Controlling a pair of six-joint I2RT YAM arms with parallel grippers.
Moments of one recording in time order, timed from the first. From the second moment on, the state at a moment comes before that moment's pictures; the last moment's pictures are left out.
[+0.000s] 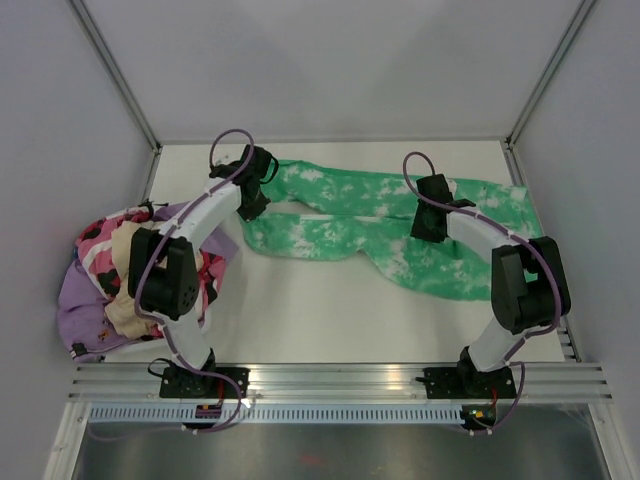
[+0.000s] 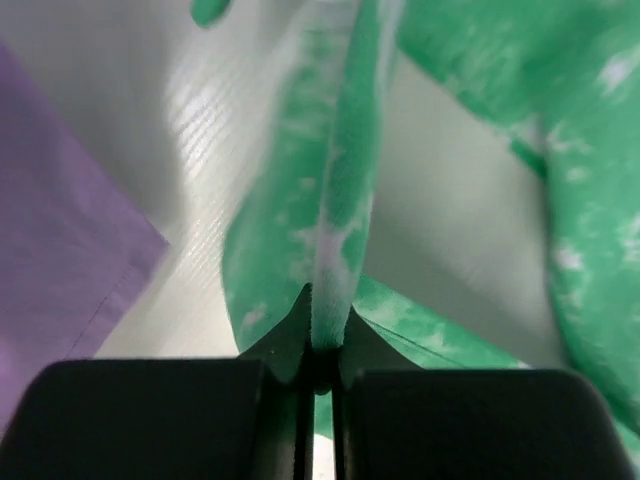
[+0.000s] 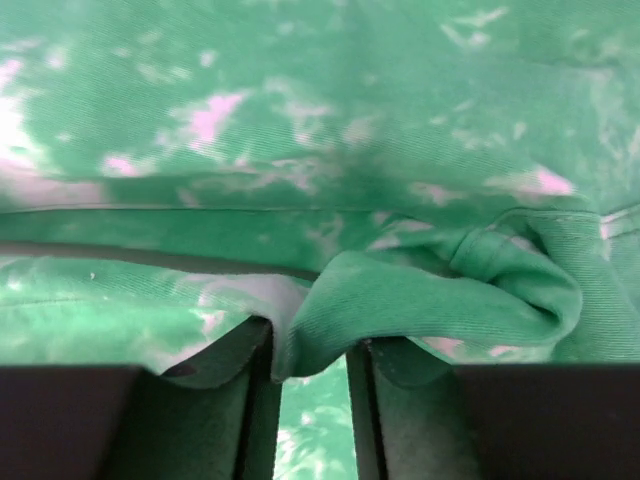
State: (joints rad) left arm -0.33 1.82 1.46 -0.81 -0.37 -0.95; right arm 0.24 1.69 1.07 -0.43 0.23 0.48
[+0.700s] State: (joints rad) left arm -0.29 1.85 1.71 -1.01 -0.51 -0.88; right arm 0.17 1.63 1.26 -0.50 -0.10 0.44
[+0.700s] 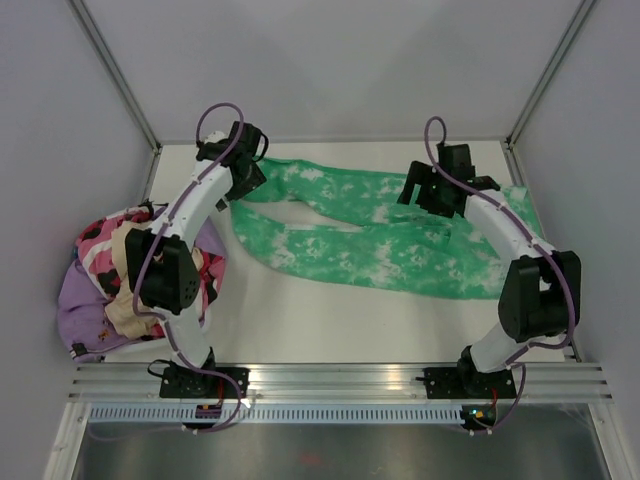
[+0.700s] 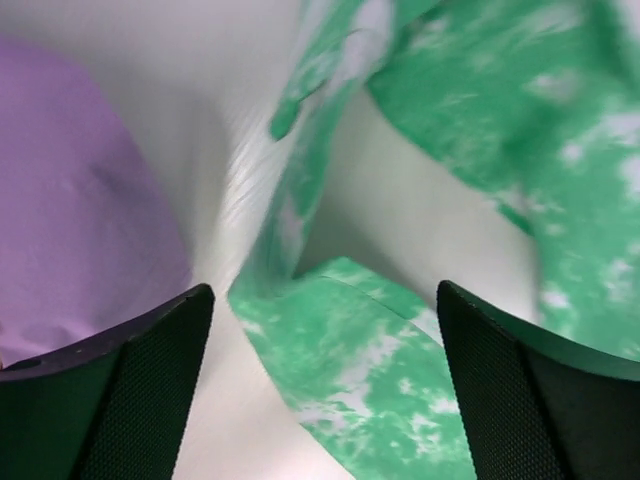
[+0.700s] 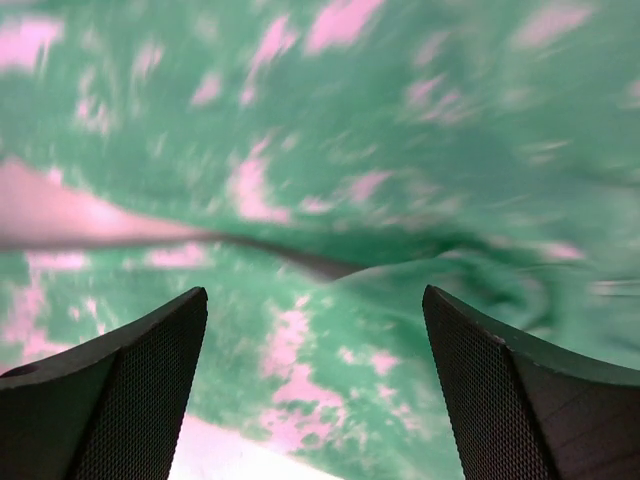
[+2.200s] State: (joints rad) left arm -0.30 2.09 1.77 -0.96 -0.42 -0.98; right arm -0.10 1.74 1.19 -0.47 0.18 0.50
